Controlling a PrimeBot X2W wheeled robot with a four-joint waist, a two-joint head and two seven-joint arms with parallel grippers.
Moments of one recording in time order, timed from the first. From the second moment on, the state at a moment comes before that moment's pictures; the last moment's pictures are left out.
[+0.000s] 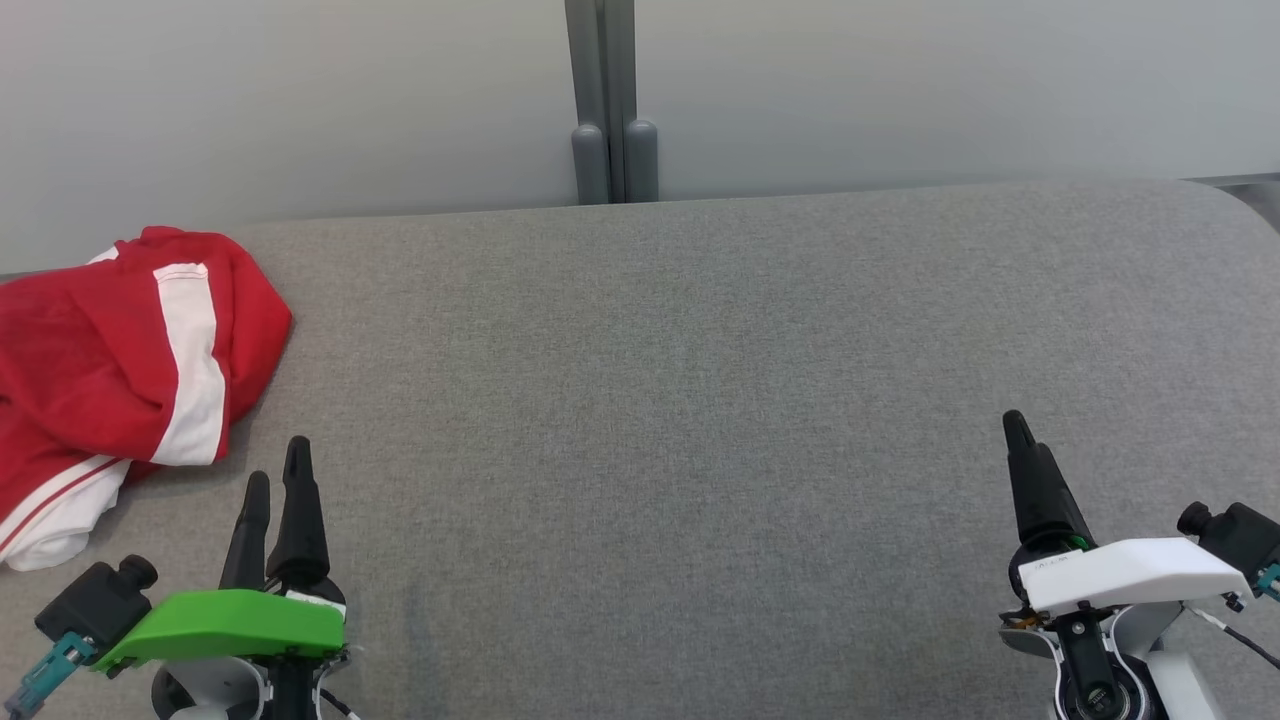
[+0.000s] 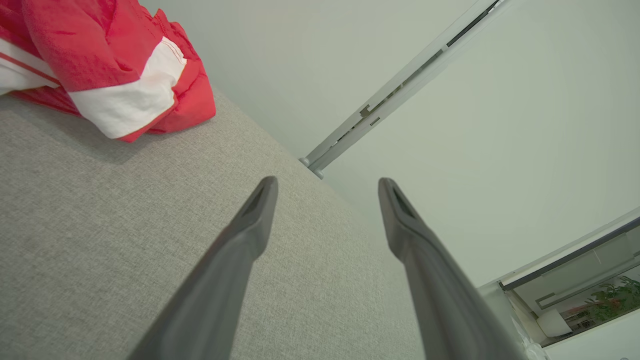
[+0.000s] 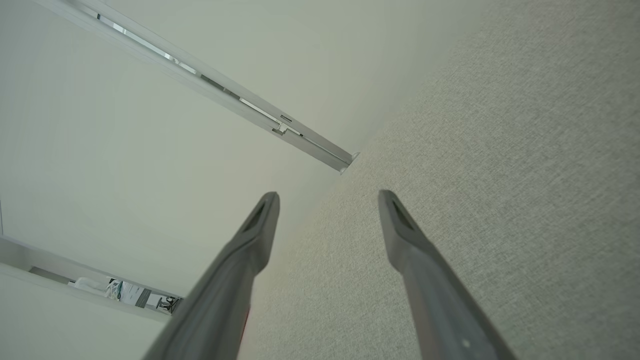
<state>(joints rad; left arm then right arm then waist) -0.06 0.04 0.05 0.17 -0.90 -0.11 -0.06 -0.05 -0.04 -0.02 0.14 1.02 0.13 -0.06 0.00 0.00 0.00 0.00</state>
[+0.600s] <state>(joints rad) -0.06 0.06 0.01 0.17 -0.64 -0.12 -0.12 -0.03 -0.04 0.02 0.11 0.78 0.13 -0.12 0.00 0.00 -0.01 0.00</state>
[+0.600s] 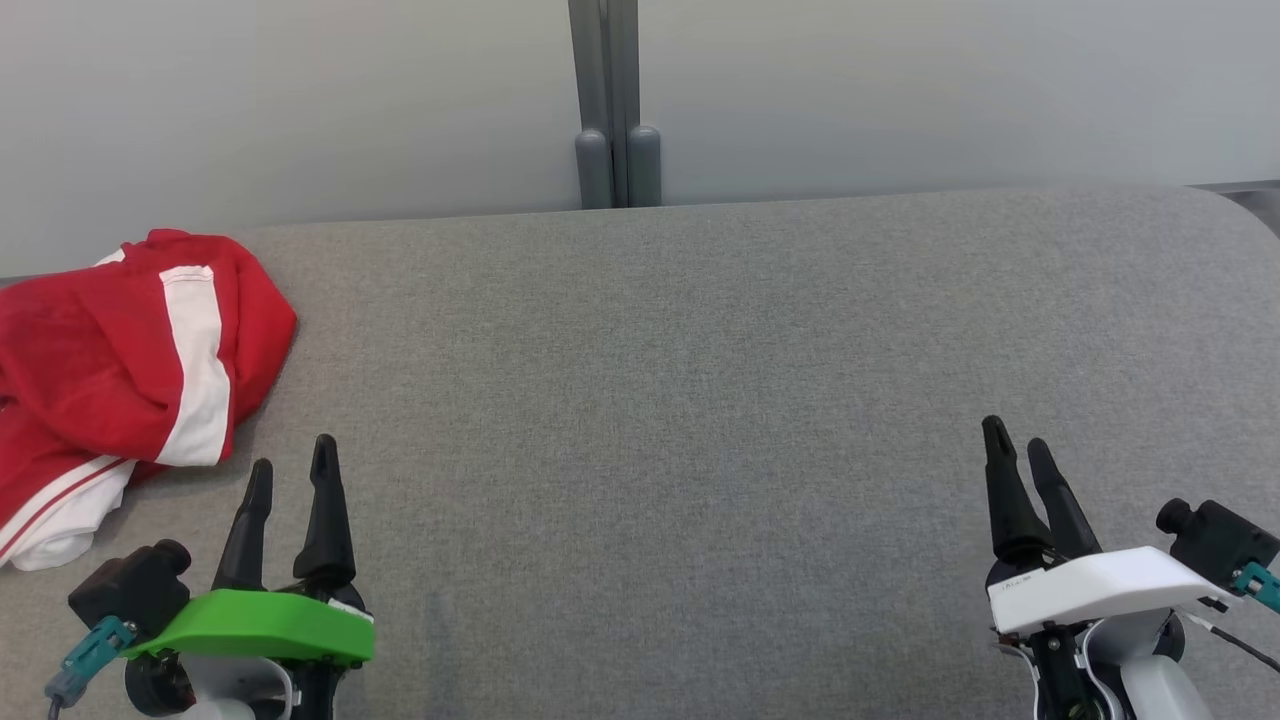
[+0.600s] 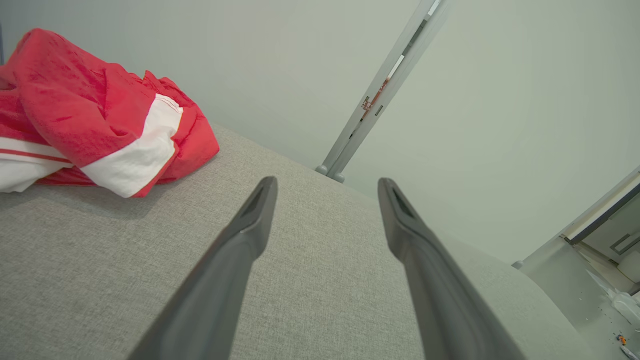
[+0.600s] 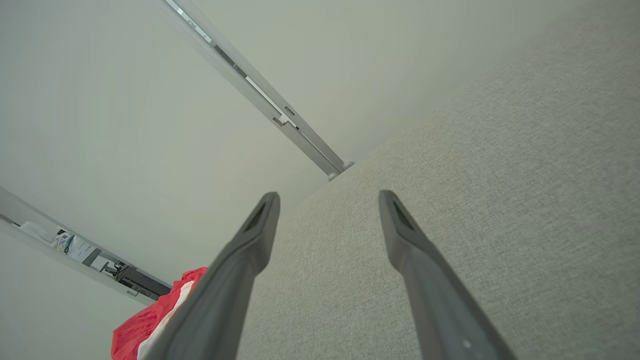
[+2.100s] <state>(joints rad) -0.05 0.09 -0.04 0.21 -0.23 -0.12 -0.22 0.02 -0.07 0.04 0.06 0.31 0.13 -0.22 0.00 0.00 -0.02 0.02</state>
